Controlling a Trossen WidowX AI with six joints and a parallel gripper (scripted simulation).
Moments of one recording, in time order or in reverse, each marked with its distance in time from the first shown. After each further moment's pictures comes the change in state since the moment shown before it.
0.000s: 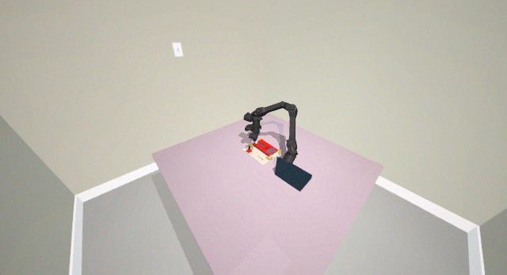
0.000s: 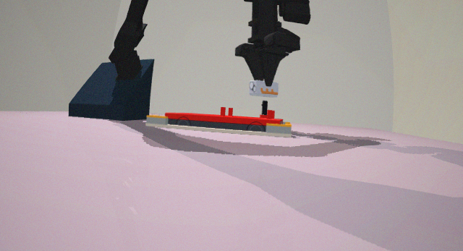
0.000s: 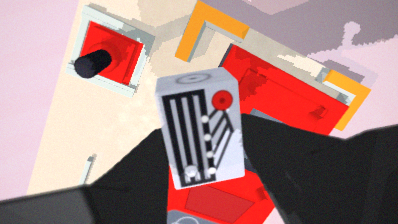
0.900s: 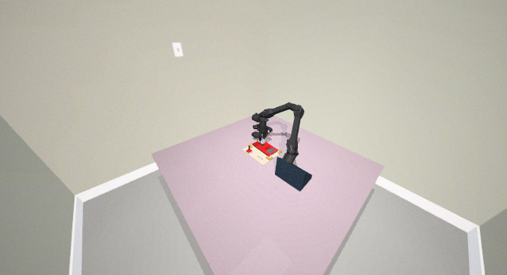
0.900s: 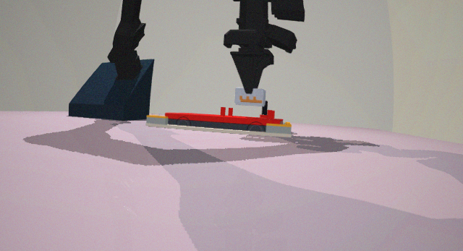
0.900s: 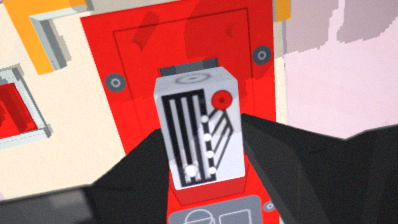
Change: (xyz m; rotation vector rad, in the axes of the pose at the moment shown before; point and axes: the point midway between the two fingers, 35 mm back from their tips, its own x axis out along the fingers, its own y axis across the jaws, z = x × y) arm 0.019 -0.045 -0.050 0.634 0.013 -0.033
